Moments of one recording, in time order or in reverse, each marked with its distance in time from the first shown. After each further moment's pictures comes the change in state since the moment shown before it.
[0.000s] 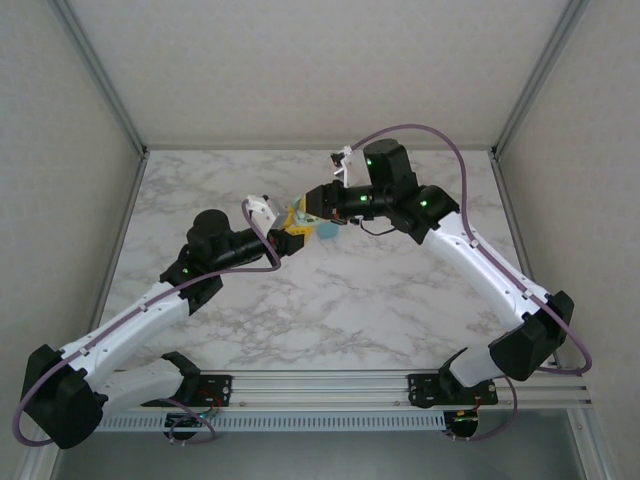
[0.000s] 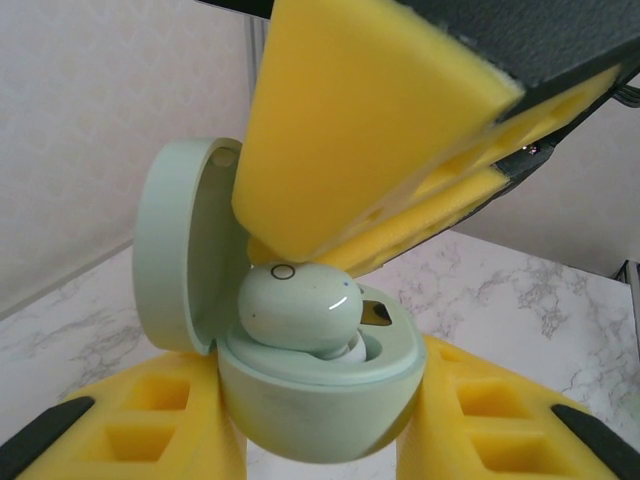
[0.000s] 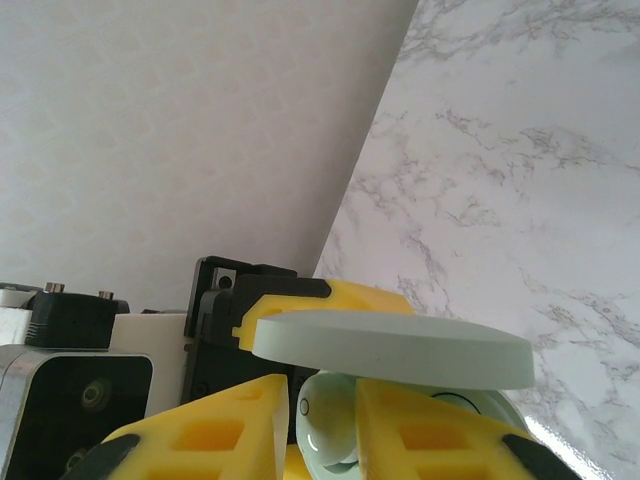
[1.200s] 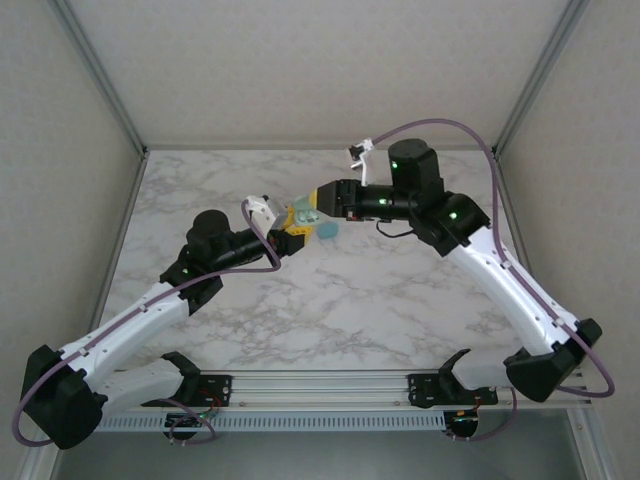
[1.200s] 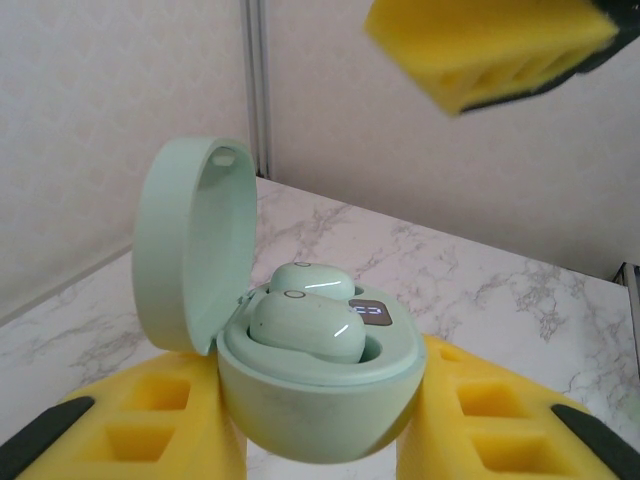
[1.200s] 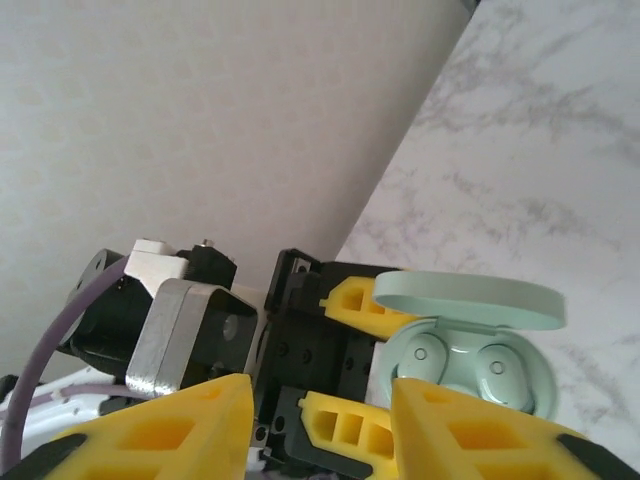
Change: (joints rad) left arm -0.004 -0.004 0.000 0.005 0.000 0.001; right arm 0.006 -0.151 0.001 -0.018 0.105 -0.090
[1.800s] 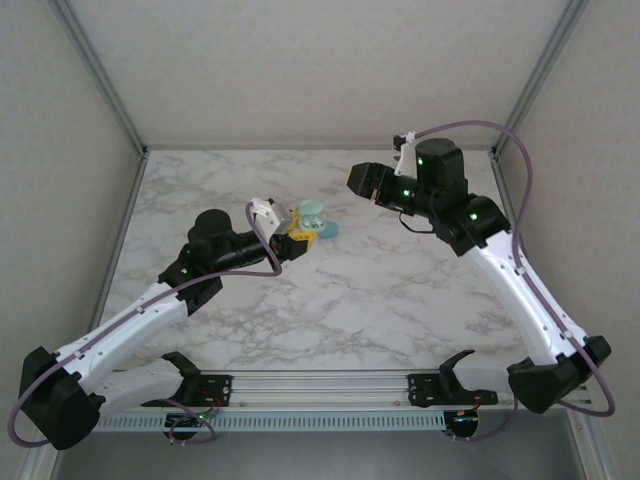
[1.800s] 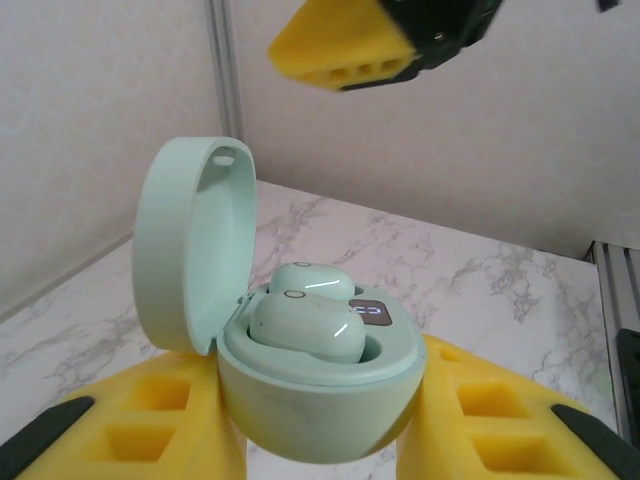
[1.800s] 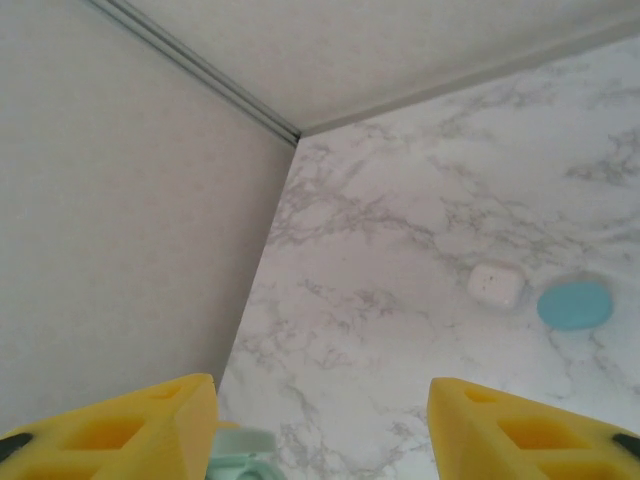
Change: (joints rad) left arm -0.031 -0.009 0.035 -0.075 0.029 0.041; right arm -0.145 -0.027 -0.032 -0.047 0.247 0.053
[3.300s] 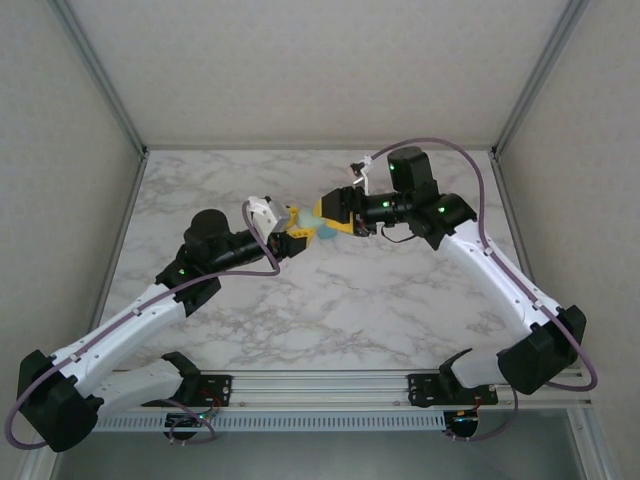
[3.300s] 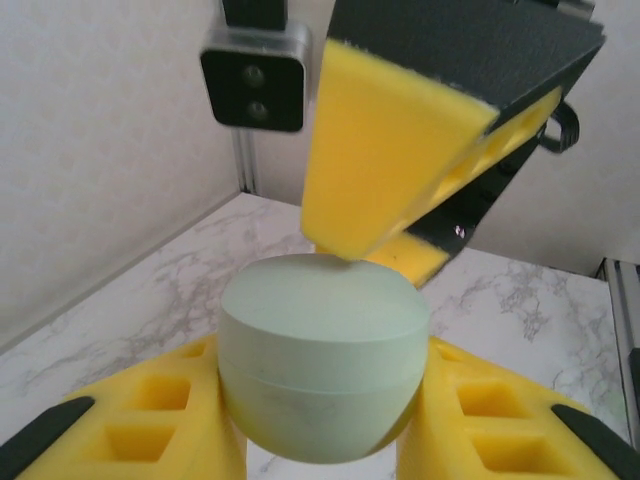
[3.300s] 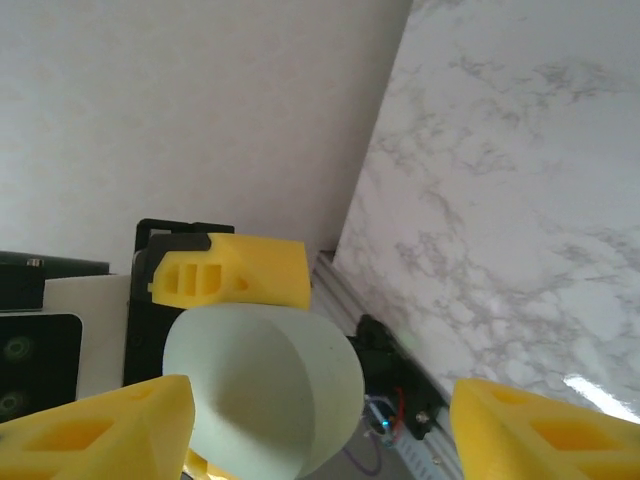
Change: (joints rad) left arm -0.006 -0.016 0.010 0.026 -0.029 -0.010; right arm 0.018 0.078 -0.146 0.120 -0.569 0.095
